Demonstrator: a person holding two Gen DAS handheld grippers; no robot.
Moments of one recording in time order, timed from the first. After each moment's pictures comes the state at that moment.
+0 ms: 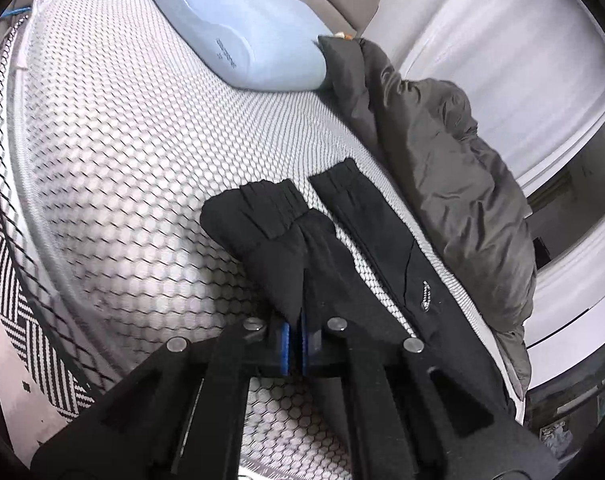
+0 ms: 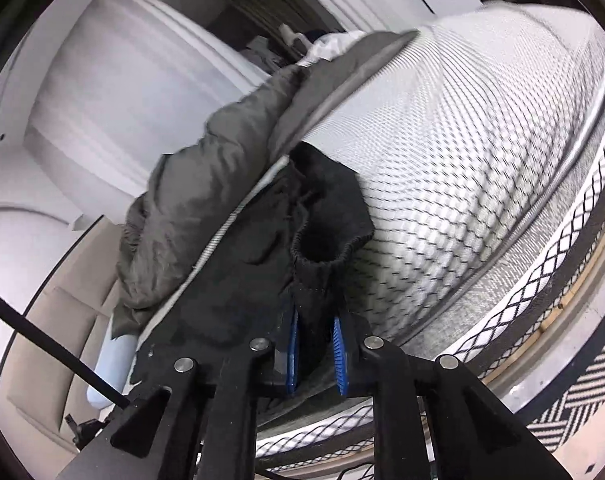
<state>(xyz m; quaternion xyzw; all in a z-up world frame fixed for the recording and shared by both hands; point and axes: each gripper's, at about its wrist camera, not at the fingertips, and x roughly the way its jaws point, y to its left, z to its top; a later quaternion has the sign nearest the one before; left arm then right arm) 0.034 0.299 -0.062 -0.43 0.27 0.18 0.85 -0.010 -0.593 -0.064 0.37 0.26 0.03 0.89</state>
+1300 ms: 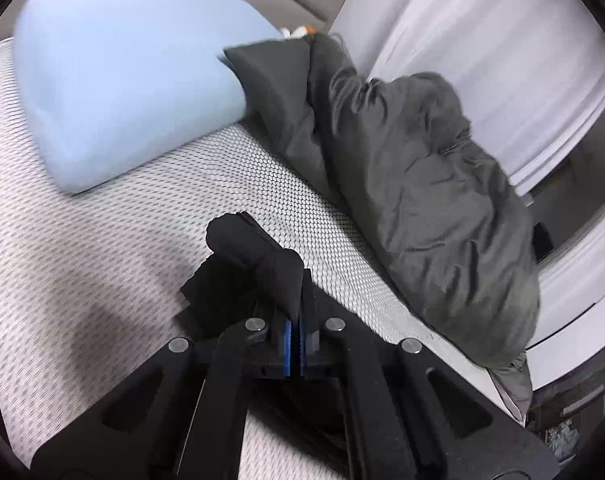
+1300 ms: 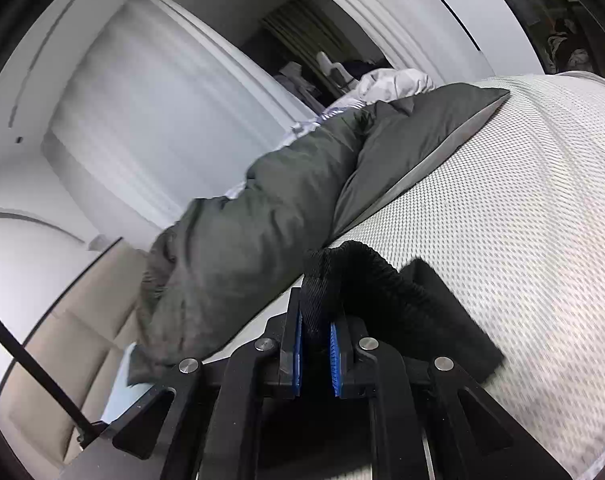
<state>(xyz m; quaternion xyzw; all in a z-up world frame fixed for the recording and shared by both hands) 0.291 0.346 0.014 -0.39 0.30 0.17 0.85 0.158 -0.578 0.052 0.35 0.21 0.03 0.91</state>
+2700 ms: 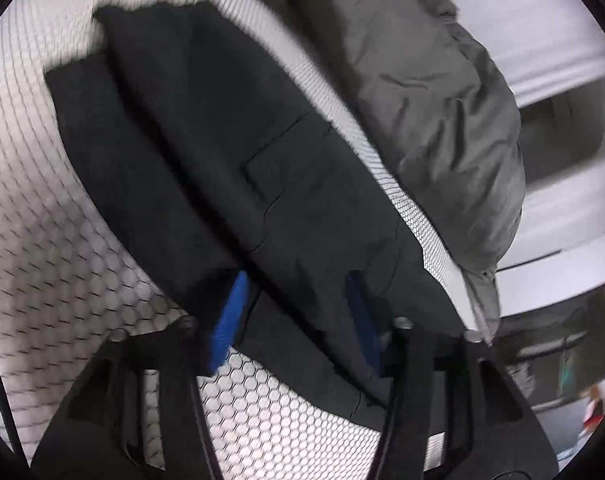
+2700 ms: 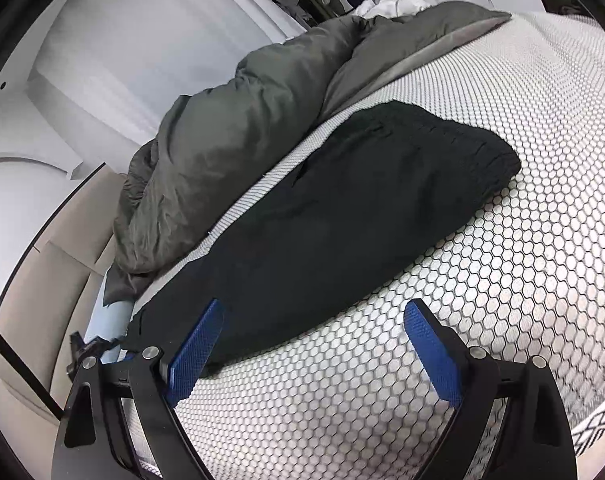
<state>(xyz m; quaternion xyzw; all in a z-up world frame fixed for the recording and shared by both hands) 0.294 0.222 -0.091 -0.46 0.42 0.02 0.78 0.105 -0.497 -0.040 0.32 0.33 0.07 0.89</state>
